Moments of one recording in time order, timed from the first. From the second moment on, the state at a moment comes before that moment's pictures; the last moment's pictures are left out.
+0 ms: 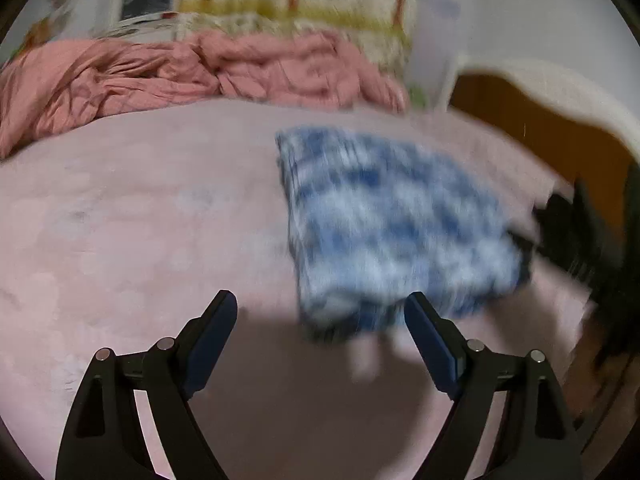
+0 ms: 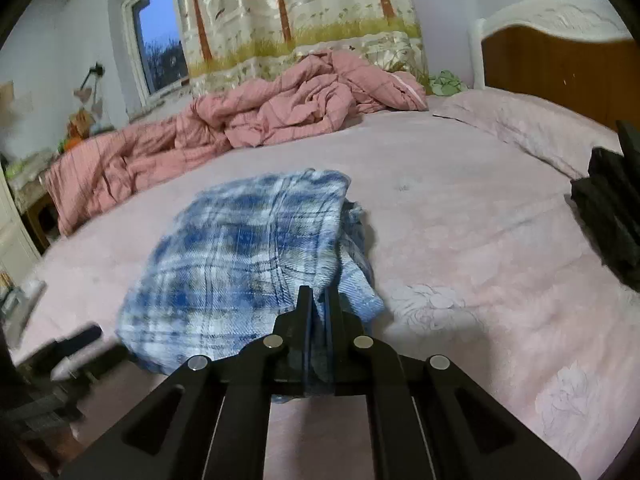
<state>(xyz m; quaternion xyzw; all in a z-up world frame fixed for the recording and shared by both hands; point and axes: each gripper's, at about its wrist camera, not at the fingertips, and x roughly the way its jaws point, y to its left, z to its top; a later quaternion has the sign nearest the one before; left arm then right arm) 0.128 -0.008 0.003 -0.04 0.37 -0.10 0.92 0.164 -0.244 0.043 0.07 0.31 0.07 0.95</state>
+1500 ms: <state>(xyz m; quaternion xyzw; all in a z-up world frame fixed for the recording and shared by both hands) 0.109 0.013 0.086 -0.09 0.26 -0.08 0.96 0.153 -0.278 0.079 0.10 0.28 0.01 0.95</state>
